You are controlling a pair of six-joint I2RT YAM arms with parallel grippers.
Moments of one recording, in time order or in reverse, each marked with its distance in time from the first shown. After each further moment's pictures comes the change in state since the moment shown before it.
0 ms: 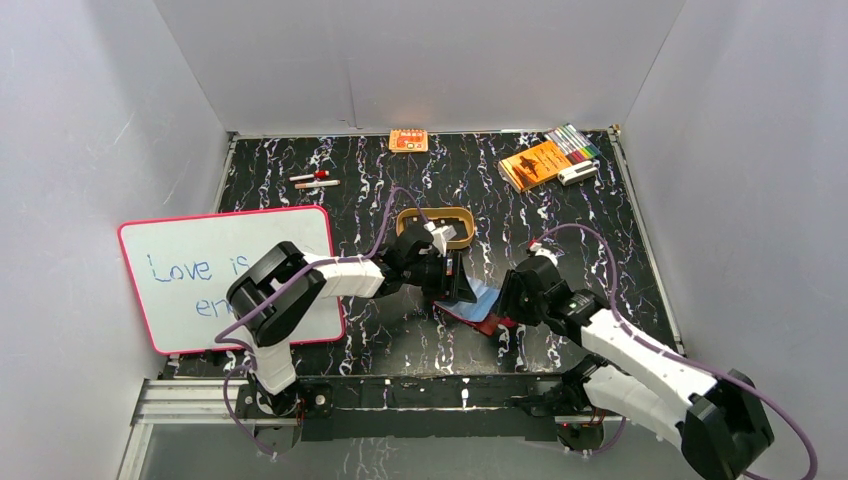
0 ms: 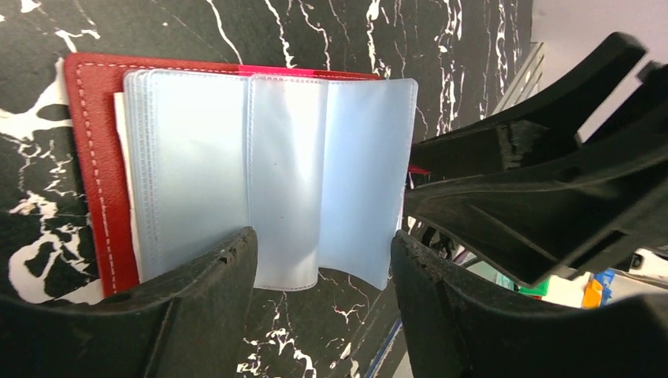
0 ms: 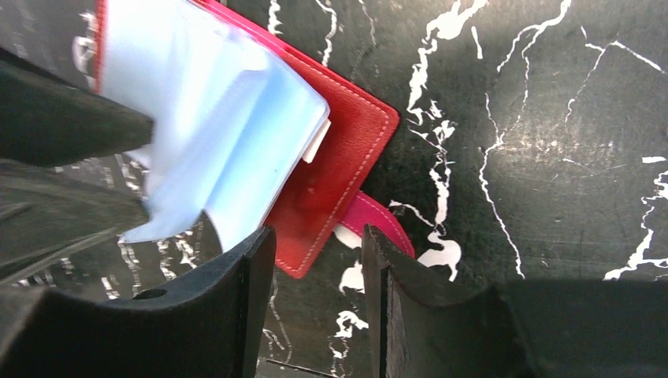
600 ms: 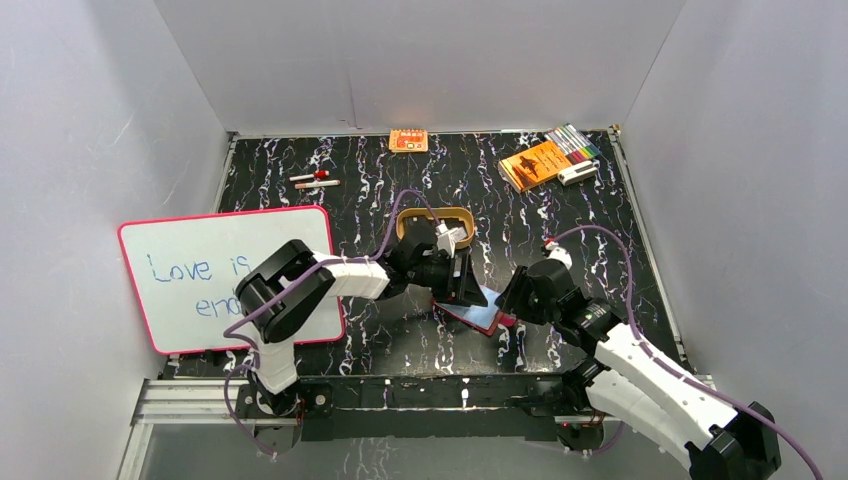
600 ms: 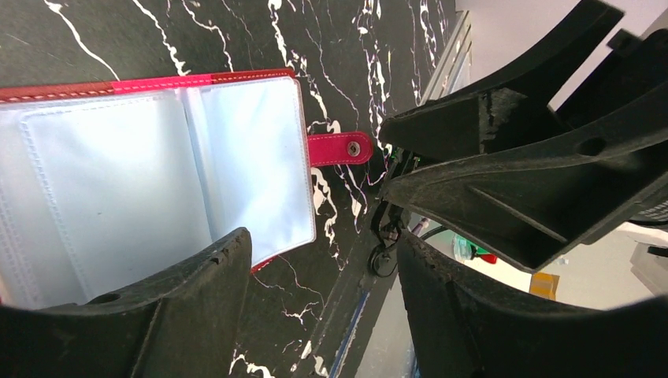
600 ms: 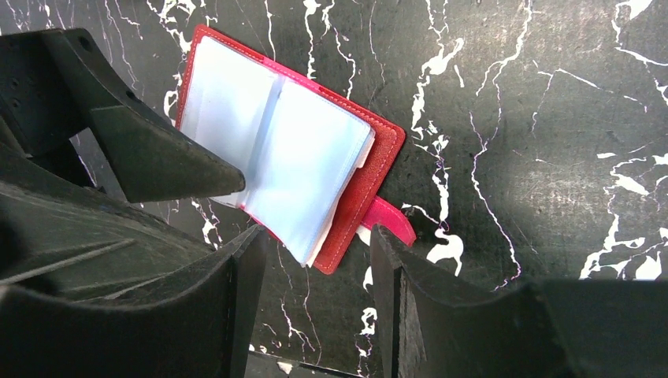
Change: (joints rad) left arm -0.013 0.046 0.011 0.148 0.154 -0.062; right arm 0.000 -0.204 0.001 -0.057 0.070 0.064
